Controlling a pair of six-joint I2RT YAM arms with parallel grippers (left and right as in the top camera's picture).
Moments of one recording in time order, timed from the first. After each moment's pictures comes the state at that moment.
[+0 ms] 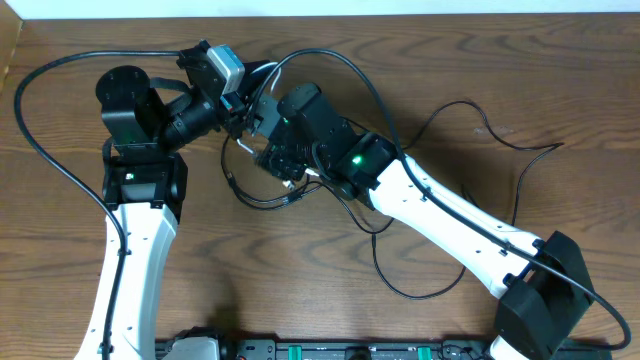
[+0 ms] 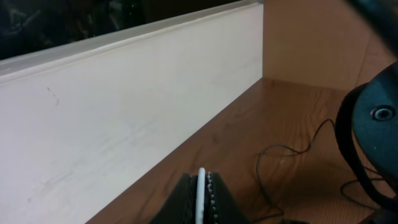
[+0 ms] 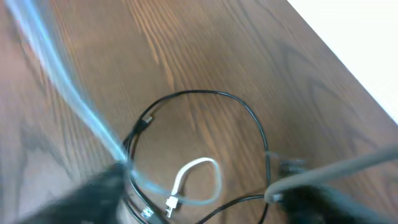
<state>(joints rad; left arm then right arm) 0.04 1.29 1.07 0.11 0.95 0.22 0.83 1.82 1.55 -0.38 -0.09 -0.24</state>
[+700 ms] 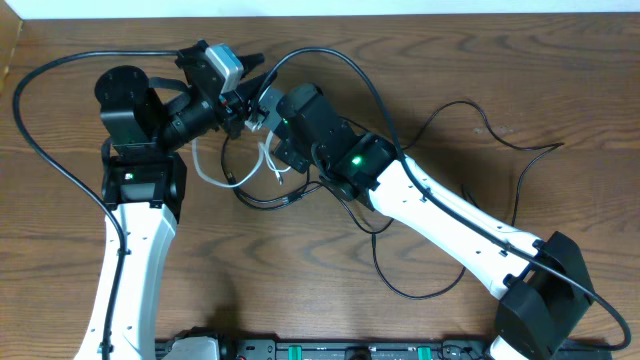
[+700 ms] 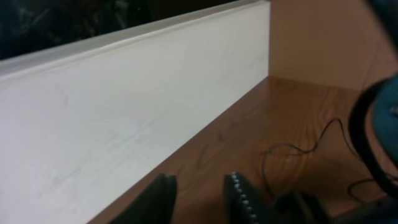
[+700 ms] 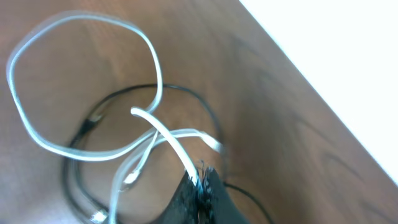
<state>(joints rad) 0.04 1.29 1.07 0.11 0.93 0.23 0.83 1.82 1.55 -0.39 0.17 -0.24</state>
